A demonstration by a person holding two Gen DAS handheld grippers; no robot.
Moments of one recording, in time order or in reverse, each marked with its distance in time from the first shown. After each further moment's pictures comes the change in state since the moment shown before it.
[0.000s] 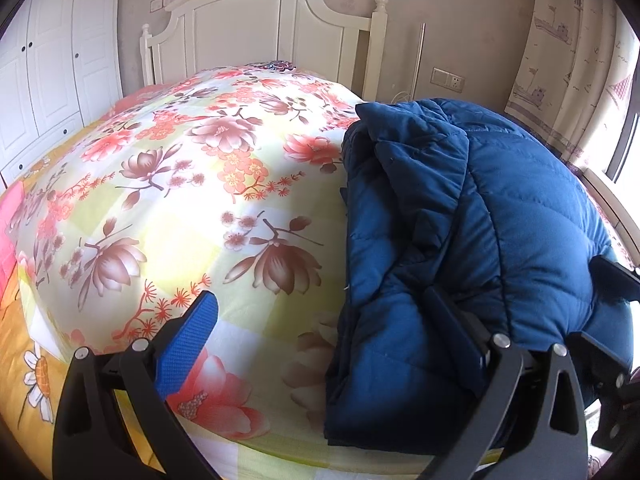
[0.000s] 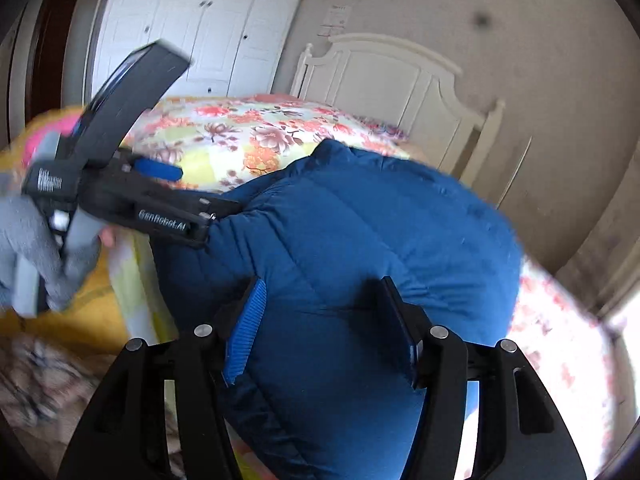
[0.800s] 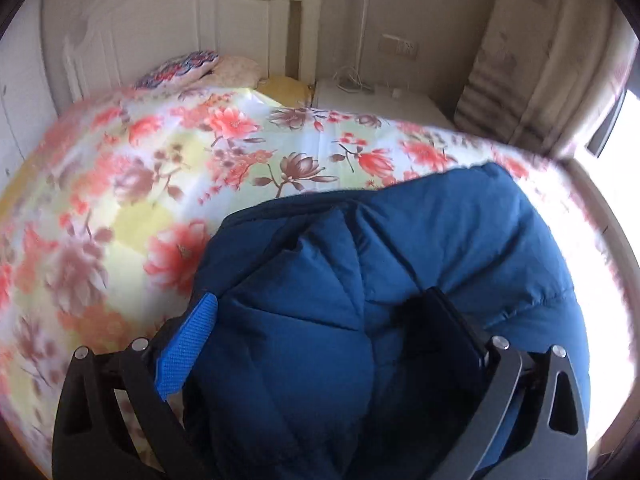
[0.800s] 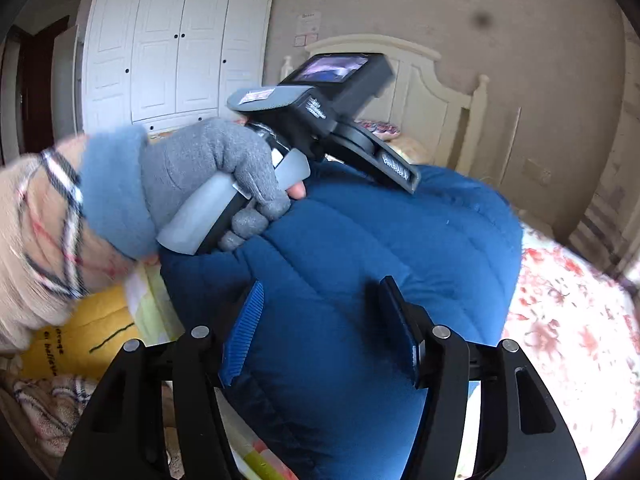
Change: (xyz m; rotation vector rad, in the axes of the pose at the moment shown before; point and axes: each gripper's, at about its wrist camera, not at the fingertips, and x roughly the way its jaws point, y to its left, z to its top) left arm 0.101 -0.082 0.140 0.098 0.139 -0.138; right arm -0.014 -0.015 -0.004 0.143 -0.028 0.064
